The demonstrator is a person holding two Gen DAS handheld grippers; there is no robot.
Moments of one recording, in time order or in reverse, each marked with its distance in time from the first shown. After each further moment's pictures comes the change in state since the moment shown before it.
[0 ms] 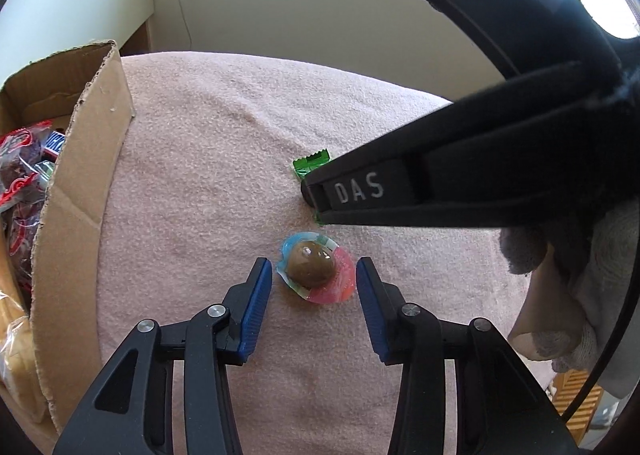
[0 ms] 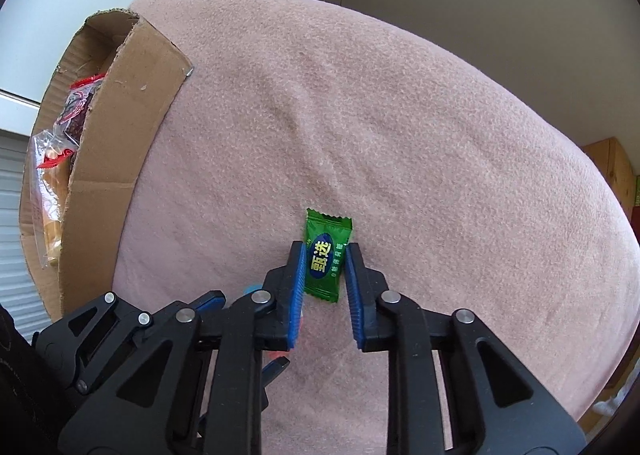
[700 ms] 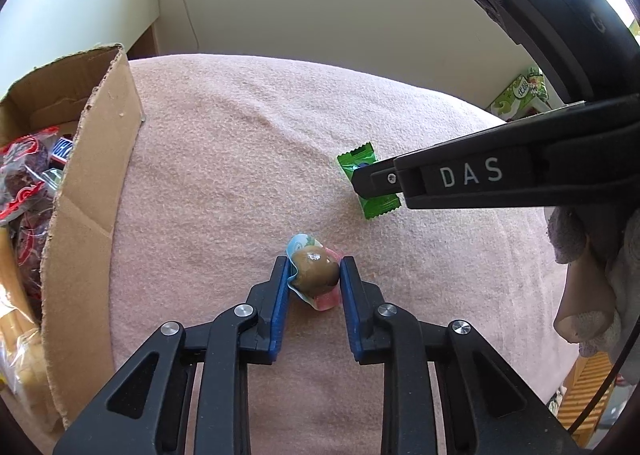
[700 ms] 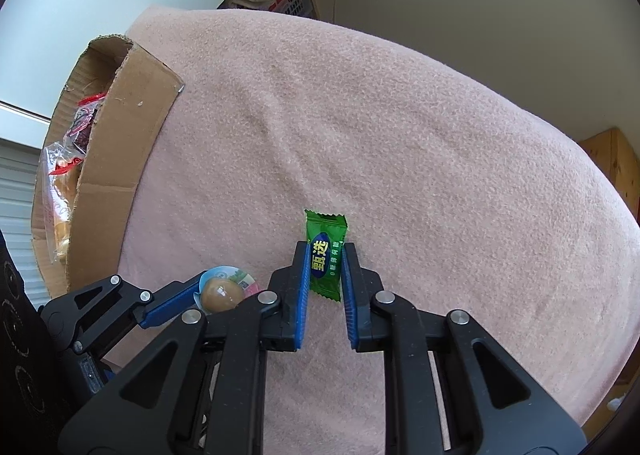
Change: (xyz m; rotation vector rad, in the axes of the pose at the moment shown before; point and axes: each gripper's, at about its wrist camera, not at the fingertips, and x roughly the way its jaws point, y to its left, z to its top) left arm 0.013 0.005 0.024 0.006 -0.007 0.038; right arm 0.001 -0.023 -0.022 0.027 -0.052 0.036
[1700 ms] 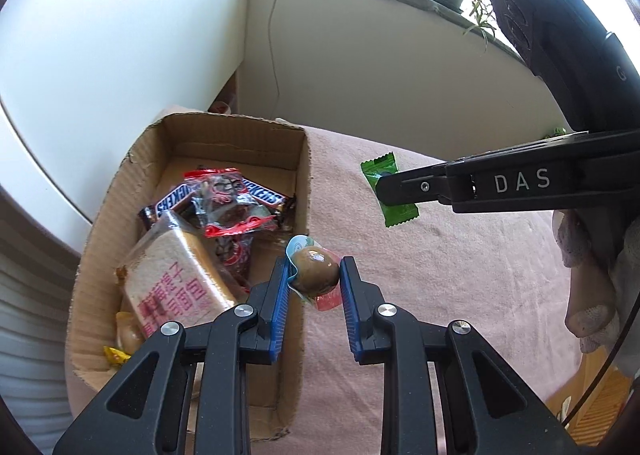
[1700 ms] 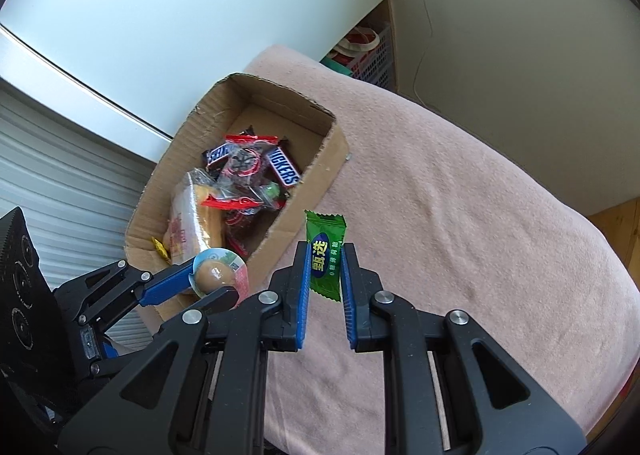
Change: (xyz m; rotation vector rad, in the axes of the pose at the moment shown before) left arm -0.125 0.072 -0.017 -0.106 -0.164 0.129; right arm -0.091 0.109 0.024 -0.163 -0.114 0.138
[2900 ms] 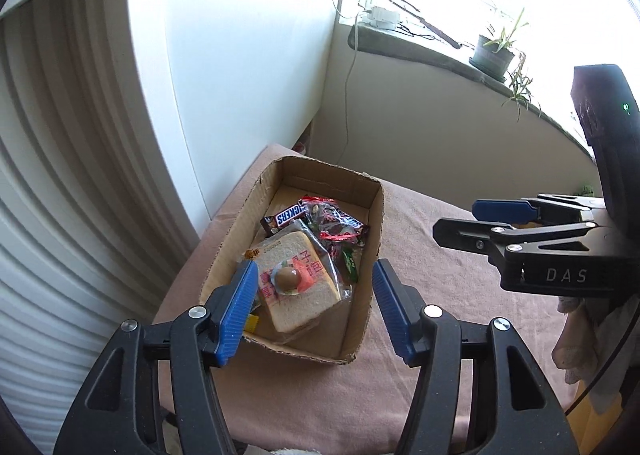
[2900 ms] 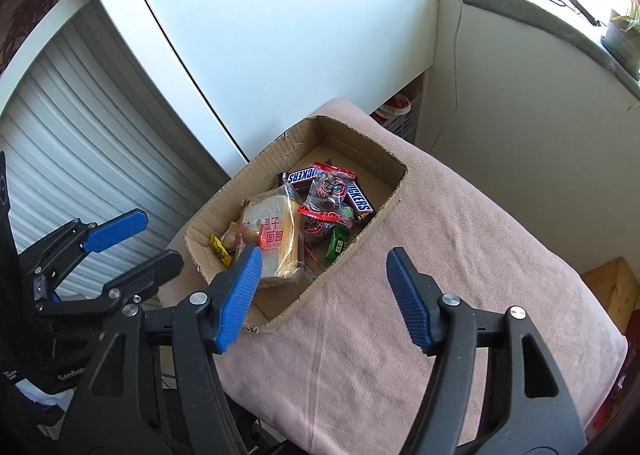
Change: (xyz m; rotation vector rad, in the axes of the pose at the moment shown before) left arm -0.128 0.038 -0.024 -0.141 -0.162 0.180; right arm -0.078 0.081 -0.044 -0.164 -0.207 -0.050
